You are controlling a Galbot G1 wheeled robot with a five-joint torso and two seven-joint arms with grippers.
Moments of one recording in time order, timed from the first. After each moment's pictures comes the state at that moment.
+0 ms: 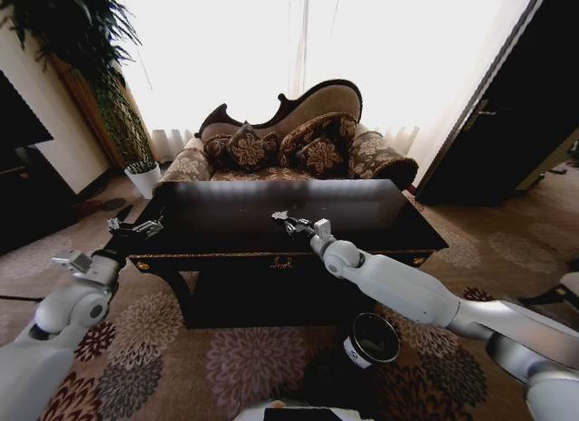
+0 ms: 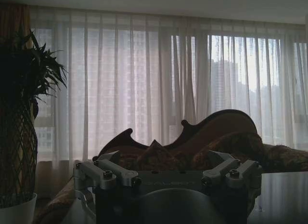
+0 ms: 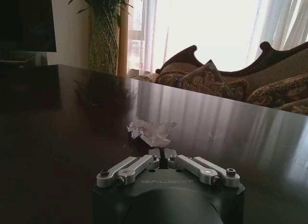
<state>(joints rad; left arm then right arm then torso) 1.40 -0.70 -0.82 -1.98 -0.90 -0.05 -0.02 -0.23 0.86 -0.66 1.63 0.98 -0.16 0.31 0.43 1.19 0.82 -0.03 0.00</state>
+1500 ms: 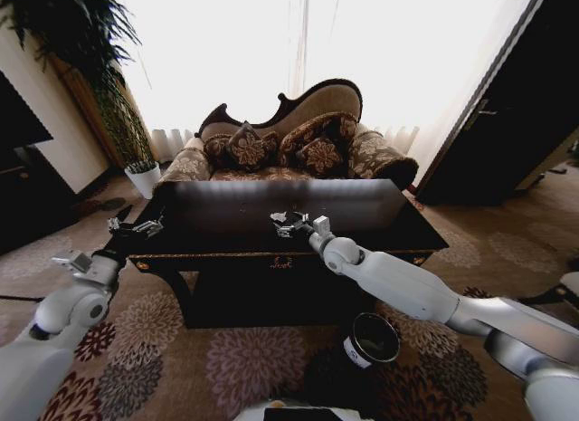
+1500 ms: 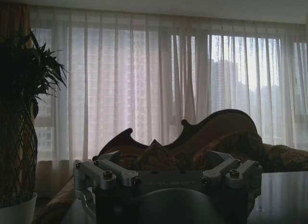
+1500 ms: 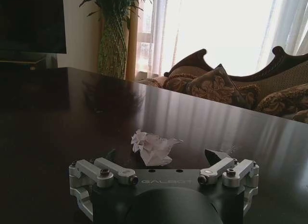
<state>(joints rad) 1.40 -0.70 -0.82 -1.98 -0.90 -0.05 -0.02 -0.17 0.90 -0.69 1.58 0.98 -0.14 0.25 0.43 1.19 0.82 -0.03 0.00</state>
